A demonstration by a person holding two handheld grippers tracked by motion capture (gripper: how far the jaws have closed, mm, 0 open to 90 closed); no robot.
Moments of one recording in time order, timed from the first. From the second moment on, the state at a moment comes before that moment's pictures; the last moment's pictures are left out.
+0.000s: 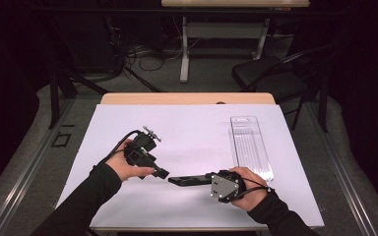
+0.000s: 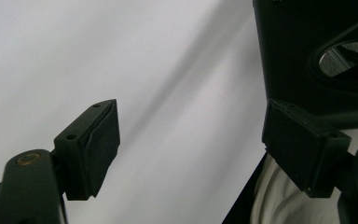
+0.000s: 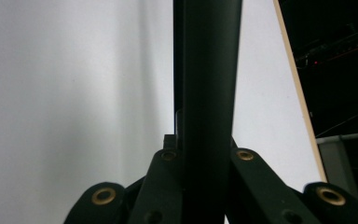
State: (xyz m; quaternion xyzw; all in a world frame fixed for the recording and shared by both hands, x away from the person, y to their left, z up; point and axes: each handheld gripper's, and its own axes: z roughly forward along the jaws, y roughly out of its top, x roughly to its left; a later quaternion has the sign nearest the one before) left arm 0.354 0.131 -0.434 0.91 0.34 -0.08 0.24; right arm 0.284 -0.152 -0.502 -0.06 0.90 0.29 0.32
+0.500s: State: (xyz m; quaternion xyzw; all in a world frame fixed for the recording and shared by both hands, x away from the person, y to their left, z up) left arm 0.348 0.134 -0.432 0.91 0.33 -0.07 0.25; right arm 0.291 -0.160 -0.502 0.03 0.90 0.36 0.24
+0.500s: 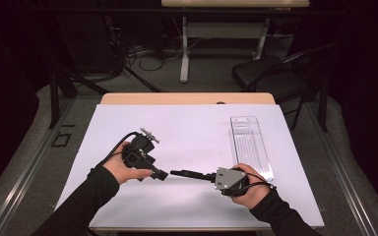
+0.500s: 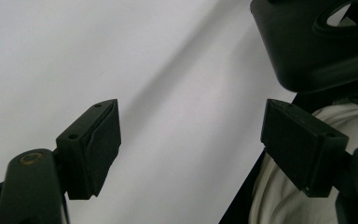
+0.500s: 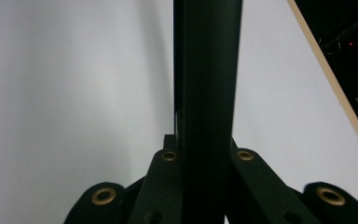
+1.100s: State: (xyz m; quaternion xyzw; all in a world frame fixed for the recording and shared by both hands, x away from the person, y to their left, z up) left arm 0.342 0.126 -0.433 0.90 0.30 -0.07 0.31; right arm 0.302 -0.167 -0.502 0.11 0.88 0.42 0.17
